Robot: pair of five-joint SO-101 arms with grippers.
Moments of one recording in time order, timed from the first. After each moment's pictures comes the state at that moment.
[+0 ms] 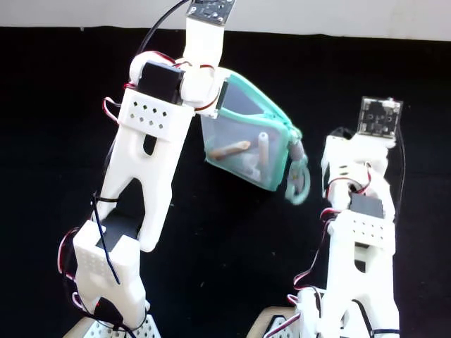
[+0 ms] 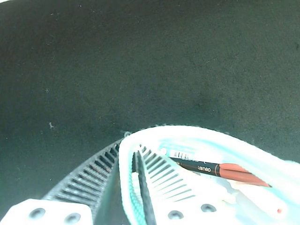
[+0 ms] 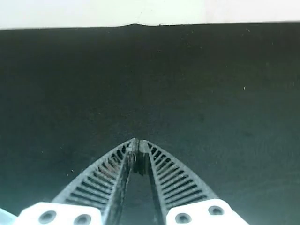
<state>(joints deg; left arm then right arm) 12.2 29.2 -49.9 92.6 6.5 8.4 -38.4 54.0 19.6 3.6</state>
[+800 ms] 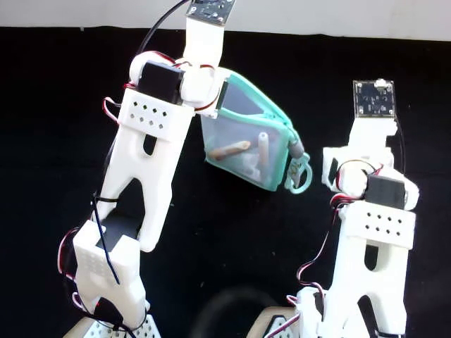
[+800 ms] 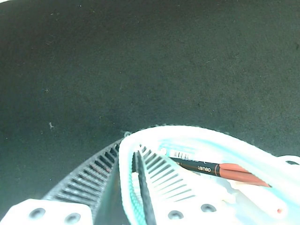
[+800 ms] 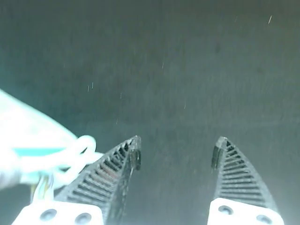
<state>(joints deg) 12.2 29.2 -49.9 92.6 6.5 7.2 -38.5 32.0 64.4 10.9</state>
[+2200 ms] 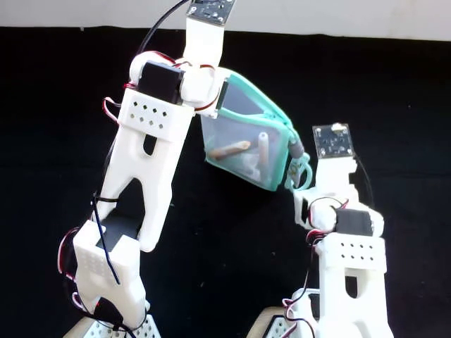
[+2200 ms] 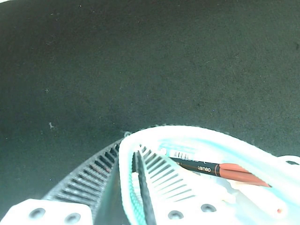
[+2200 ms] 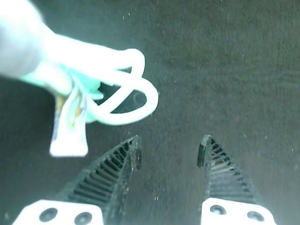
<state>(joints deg) 12.2 29.2 -49.9 92.6 6.5 0.0 -50.5 57.7 57.6 10.0</state>
